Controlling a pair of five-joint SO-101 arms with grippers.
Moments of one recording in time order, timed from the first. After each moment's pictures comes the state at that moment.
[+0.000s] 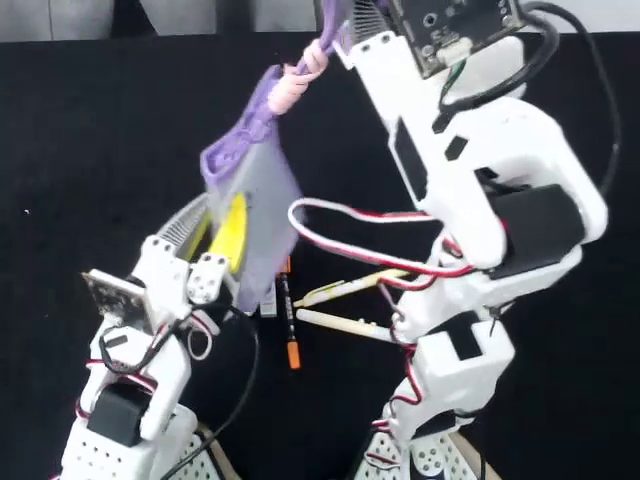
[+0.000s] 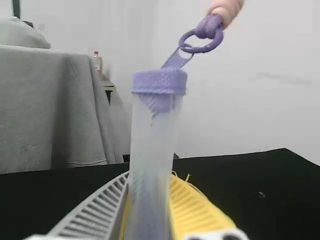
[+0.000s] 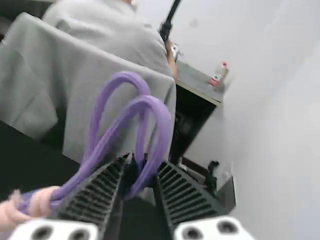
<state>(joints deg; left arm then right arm) 15.2 -103.8 81.4 24.6 6.0 -12.9 12.9 -93.8 92.8 22.5</state>
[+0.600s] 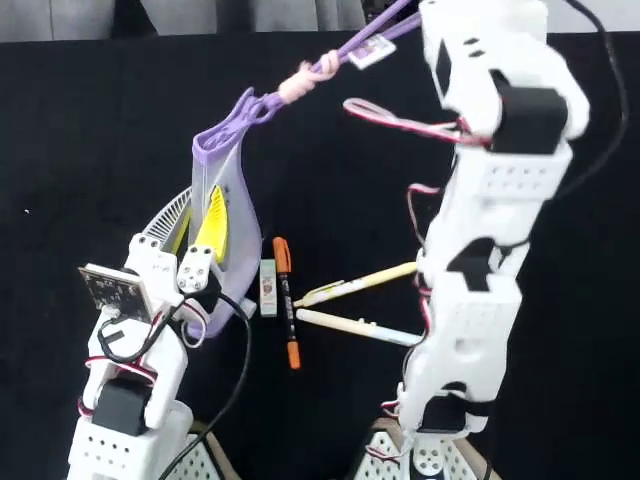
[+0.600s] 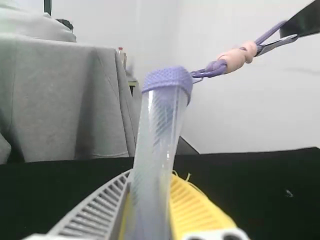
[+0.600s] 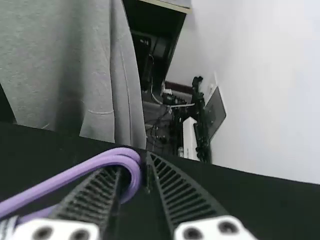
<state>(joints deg) 8.5 -104.0 85.0 22.2 5.9 4.5 32.6 -93.8 87.4 13.4</state>
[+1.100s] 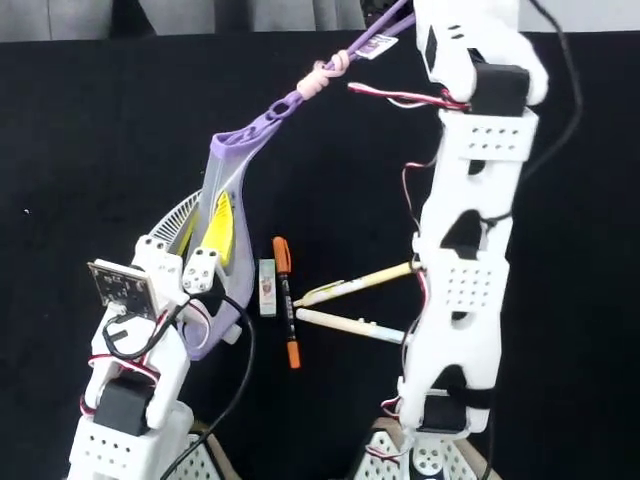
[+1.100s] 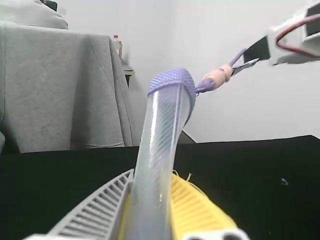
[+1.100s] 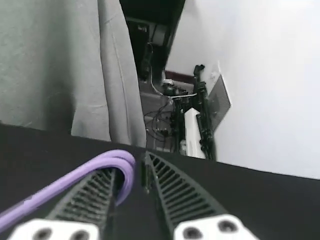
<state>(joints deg) 8.6 -104.0 84.9 24.7 5.9 6.6 48.7 -93.7 73.9 12.9</state>
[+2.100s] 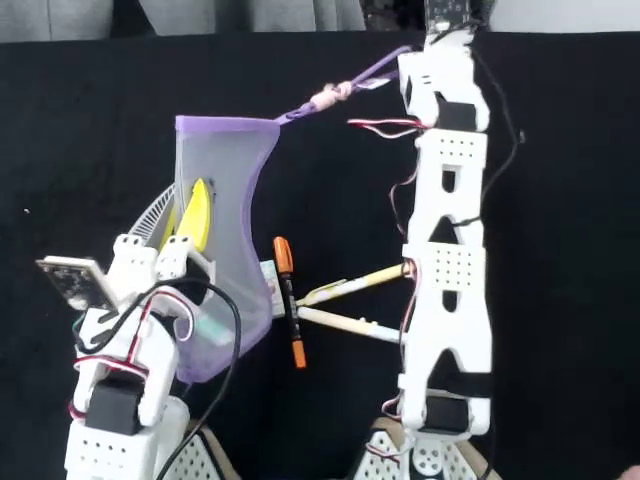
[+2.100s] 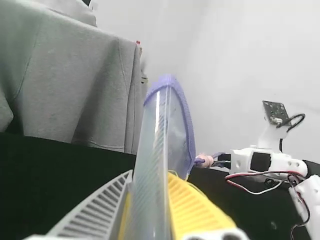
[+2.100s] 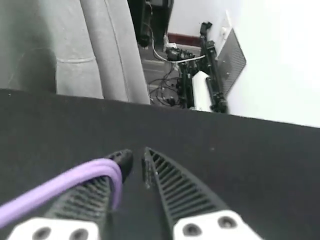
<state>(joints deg) 1.8 -103.5 79.5 25.1 18.6 9.4 80.0 -94.2 48.7 12.6</state>
